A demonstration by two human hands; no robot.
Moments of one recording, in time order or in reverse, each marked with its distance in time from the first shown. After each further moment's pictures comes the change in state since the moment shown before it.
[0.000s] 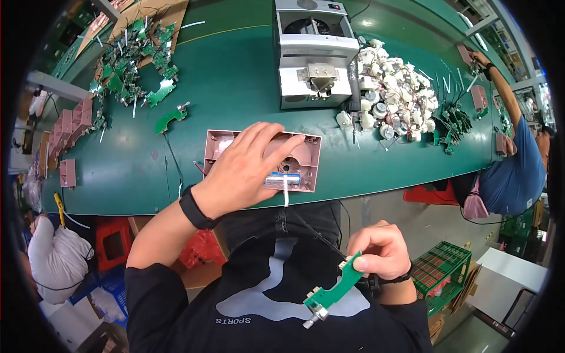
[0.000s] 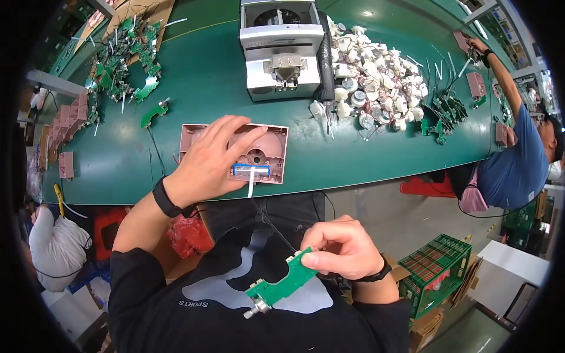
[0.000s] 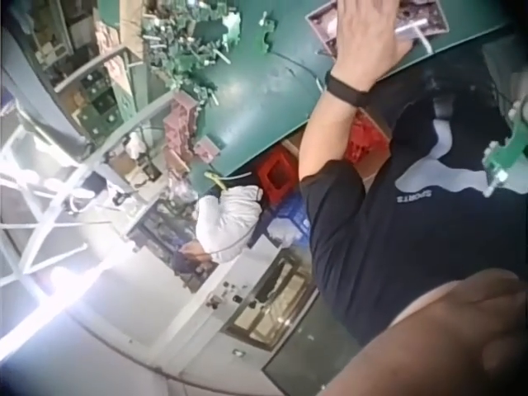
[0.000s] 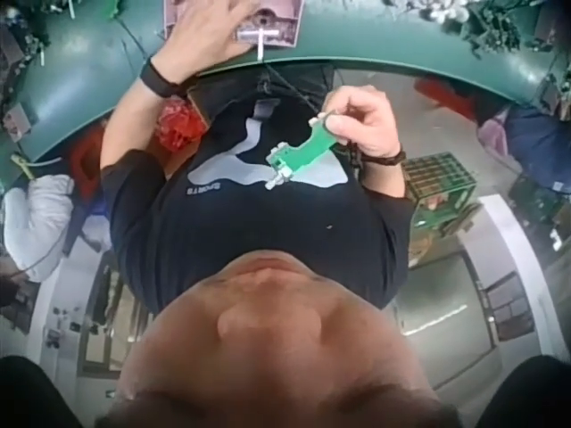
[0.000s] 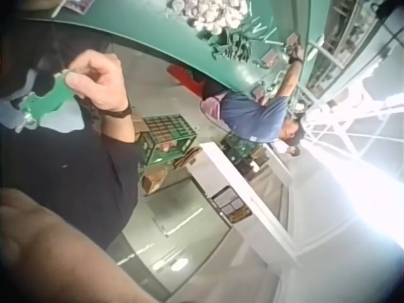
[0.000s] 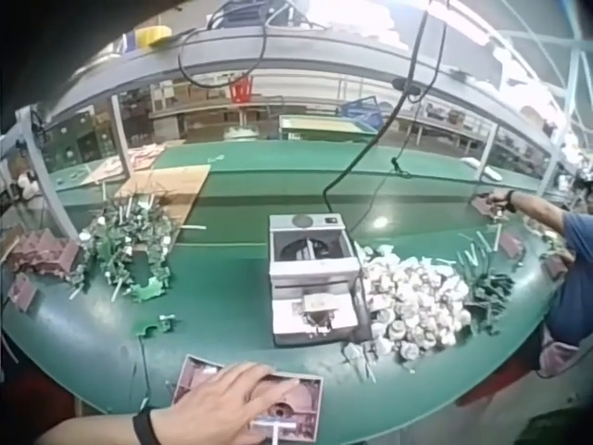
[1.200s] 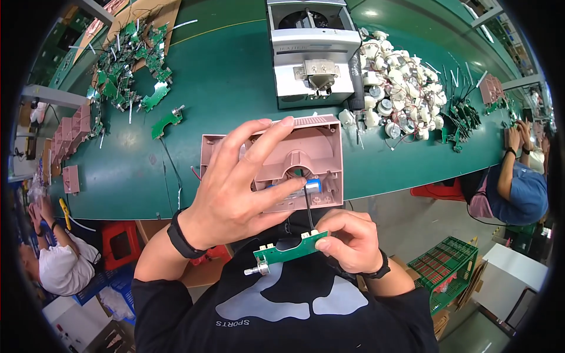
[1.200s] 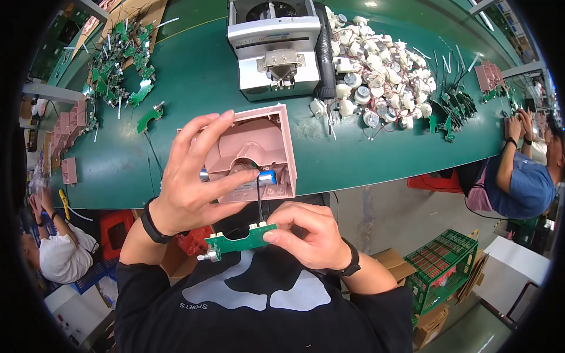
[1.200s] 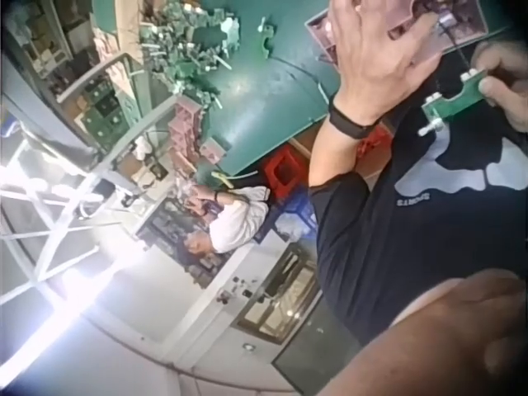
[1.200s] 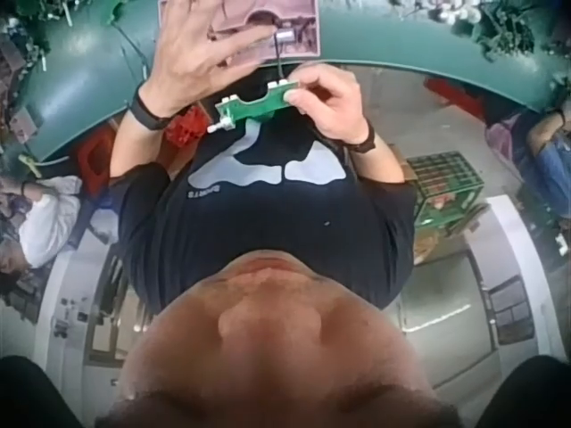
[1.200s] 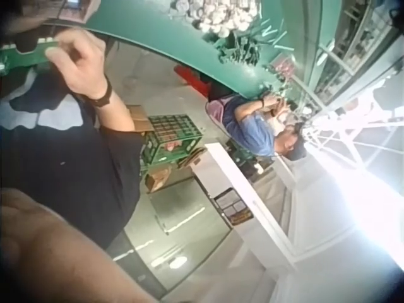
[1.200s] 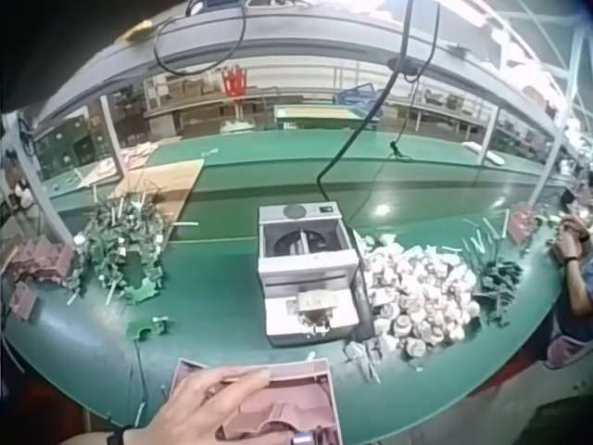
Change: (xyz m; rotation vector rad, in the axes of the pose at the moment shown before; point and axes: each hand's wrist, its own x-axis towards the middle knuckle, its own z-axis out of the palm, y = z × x) left_hand 0.001 0.030 -0.039 -0.005 0.200 0.087; right_hand 0.045 0.048 0.009 -0.333 0.145 -0.276
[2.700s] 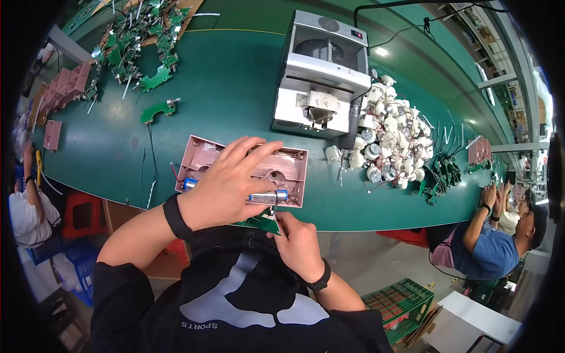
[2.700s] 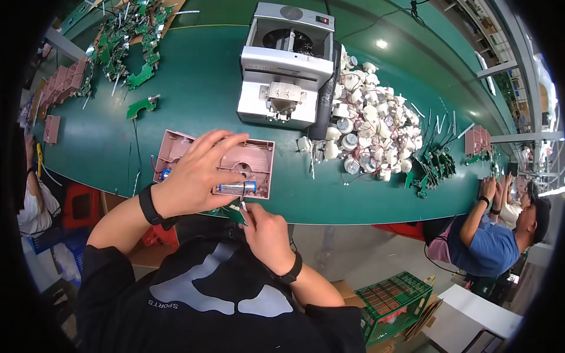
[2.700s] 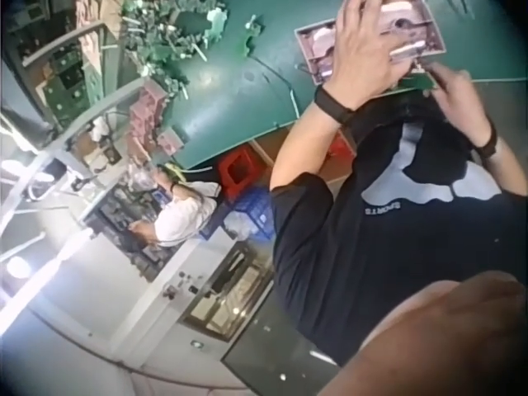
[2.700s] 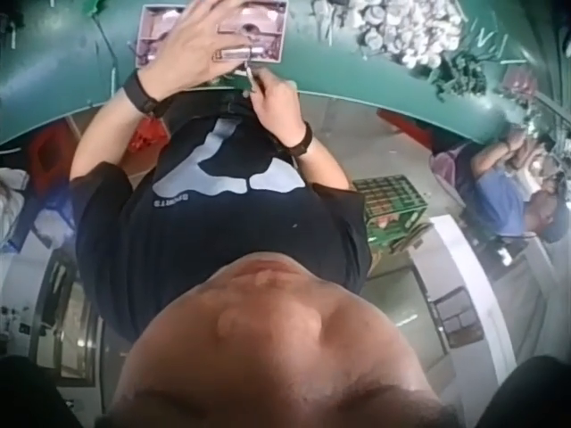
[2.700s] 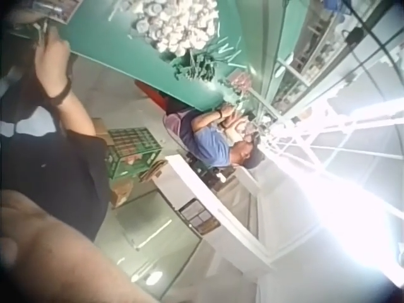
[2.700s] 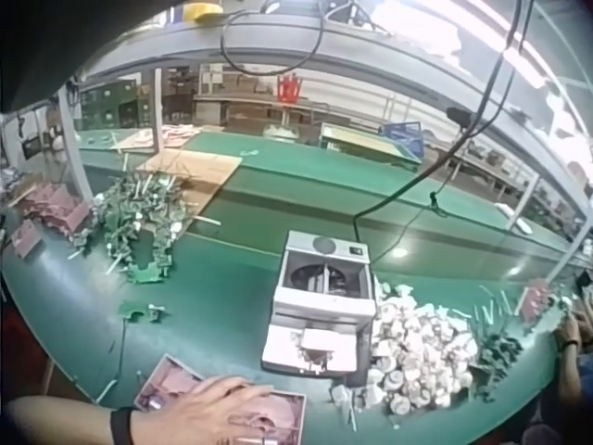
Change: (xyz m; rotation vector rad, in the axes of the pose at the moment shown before) left_hand -0.003 -0.031 0.058 -0.086 -0.118 -0.178; right_hand 0.019 0.061 0.011 -0.437 0.034 0.351
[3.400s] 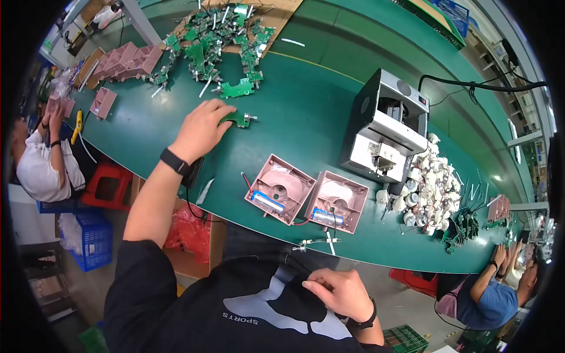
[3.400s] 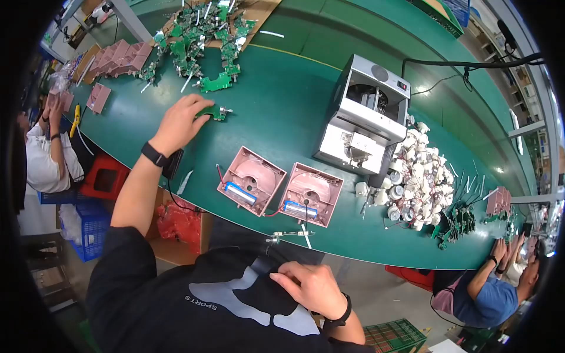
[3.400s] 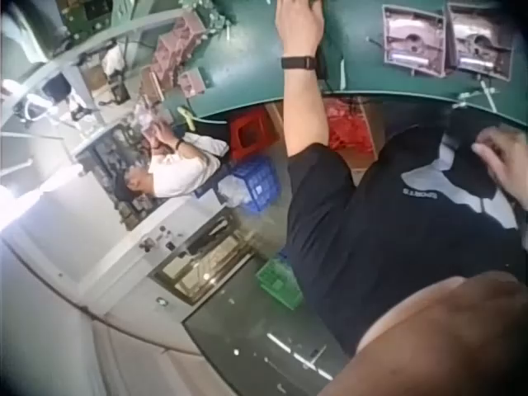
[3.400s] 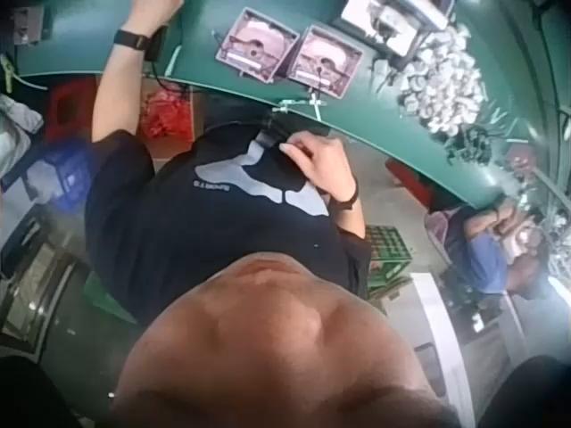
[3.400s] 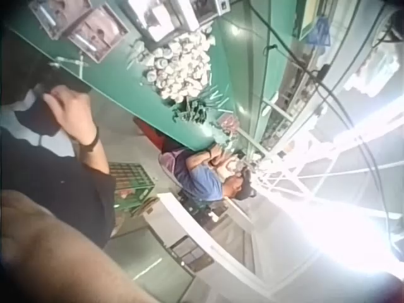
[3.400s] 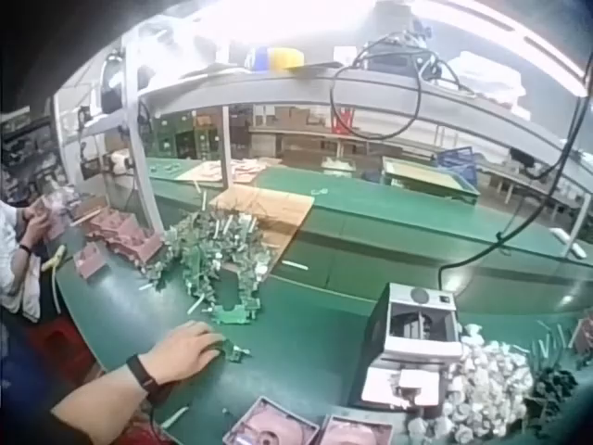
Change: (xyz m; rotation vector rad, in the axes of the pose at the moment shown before) left_hand -0.096 -0.140 -0.107 0.450 0.240 -0.538; right_hand -0.027 -0.058 -0.040 -0.205 -0.435 -0.237
